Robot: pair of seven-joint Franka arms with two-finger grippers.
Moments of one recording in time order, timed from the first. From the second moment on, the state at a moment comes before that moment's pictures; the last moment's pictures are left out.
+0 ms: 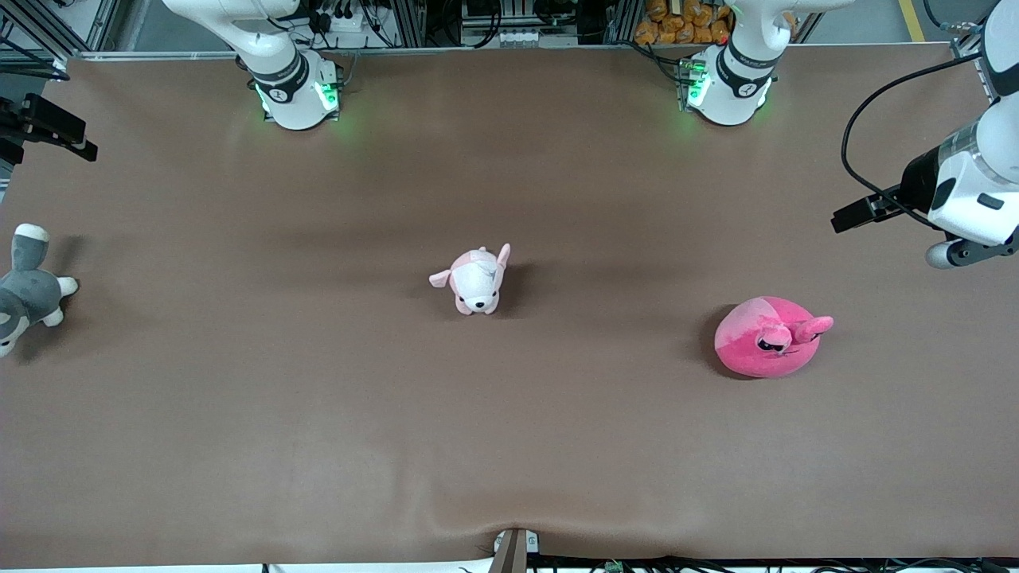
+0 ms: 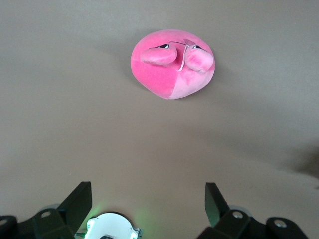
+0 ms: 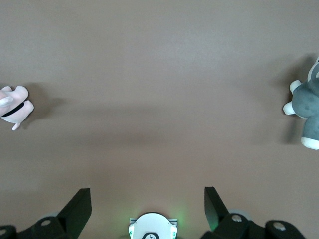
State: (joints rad) left arm -0.03 0.07 -0.05 -1.57 0.03 1.49 -0.42; right arm -0.01 -0.07 -0.06 -1.49 0.01 1.32 -0.08
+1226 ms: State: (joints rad) left arm 0.03 0.16 -0.05 -1.77 -0.01 1.88 -1.26; right arm 0.00 -0.03 -0.05 -1.49 0.01 1.31 -0.08
